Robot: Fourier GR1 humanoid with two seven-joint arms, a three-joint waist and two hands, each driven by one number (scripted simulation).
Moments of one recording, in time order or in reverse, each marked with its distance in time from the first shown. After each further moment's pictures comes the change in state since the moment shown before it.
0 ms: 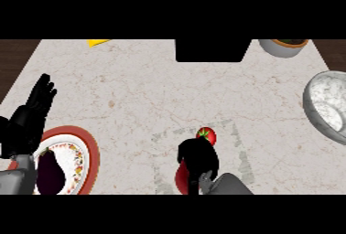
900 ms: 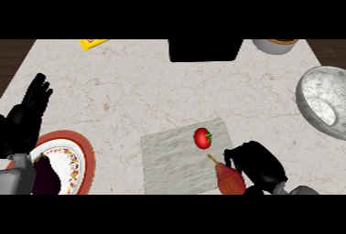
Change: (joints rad) left arm -0.007 -0.016 0.038 -0.005 -0.025 -0.002 0.033; right arm 0.141 -0.523 0.008 -0.221 -0.018 -0.188 -0.544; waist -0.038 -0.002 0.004
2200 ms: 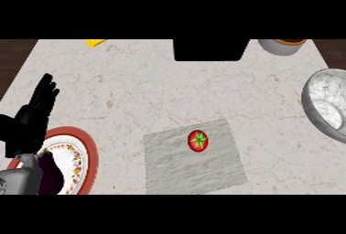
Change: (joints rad) left arm -0.003 -0.033 -0.010 0.007 -0.025 -0.010 -0.032; right arm 0.227 -0.445 -0.992 -0.128 -0.761 -0.008 -0.477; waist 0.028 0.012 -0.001
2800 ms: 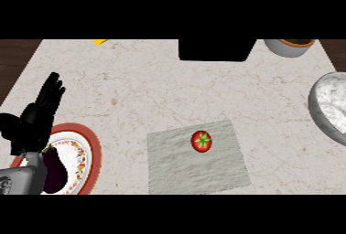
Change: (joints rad) left arm -0.012 -0.020 -0.011 -0.006 -0.007 -0.025 0.003; right arm -0.420 0.098 0.154 0.621 0.188 0.006 -0.231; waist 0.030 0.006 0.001
